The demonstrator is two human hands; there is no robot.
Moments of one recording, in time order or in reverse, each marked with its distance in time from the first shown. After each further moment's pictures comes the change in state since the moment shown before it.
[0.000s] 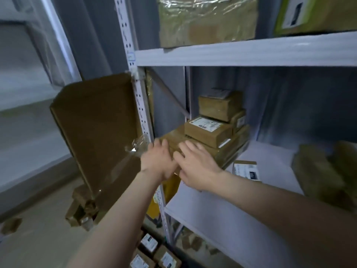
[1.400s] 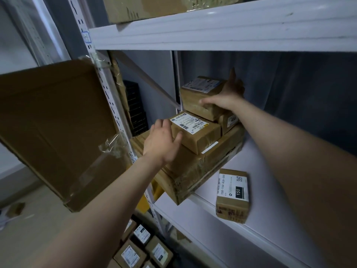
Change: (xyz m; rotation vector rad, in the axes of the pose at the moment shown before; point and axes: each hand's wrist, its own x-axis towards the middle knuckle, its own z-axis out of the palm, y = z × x) left_hand 0.108 0.093 0.034 -0.240 0.141 -0.049; right_hand 0.101 0.284 0.049 0.737 0.083 0.946
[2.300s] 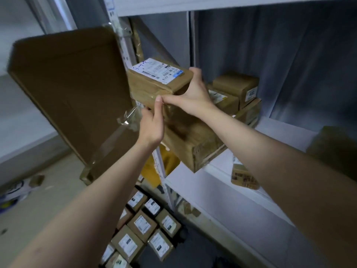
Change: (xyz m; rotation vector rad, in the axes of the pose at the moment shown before) left_hand -0.056 -0.060 -0.029 -0.886 0.097 -0.454; right_hand -0.155 -0.072 0.084 0.391 -0.169 -0.303
